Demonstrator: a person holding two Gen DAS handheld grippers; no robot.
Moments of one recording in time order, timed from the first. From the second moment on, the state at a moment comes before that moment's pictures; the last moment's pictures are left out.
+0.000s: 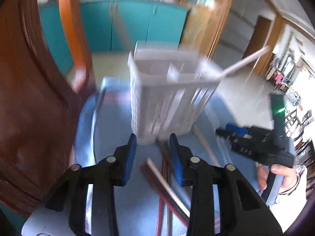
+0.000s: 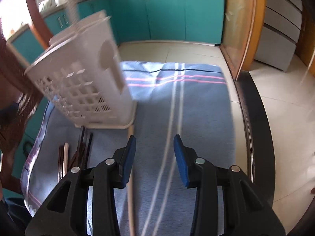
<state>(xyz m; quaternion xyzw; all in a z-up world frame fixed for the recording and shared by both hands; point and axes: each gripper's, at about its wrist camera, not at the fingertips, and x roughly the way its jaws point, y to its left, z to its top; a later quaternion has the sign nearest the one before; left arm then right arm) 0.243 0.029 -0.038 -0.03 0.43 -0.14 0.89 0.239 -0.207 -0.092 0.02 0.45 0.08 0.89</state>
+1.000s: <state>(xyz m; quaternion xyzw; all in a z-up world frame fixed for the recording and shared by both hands) 0.276 0.043 -0.099 -0.08 0.54 -0.09 0.83 0.235 -0.202 -0.104 0.00 0.47 0.07 0.88</state>
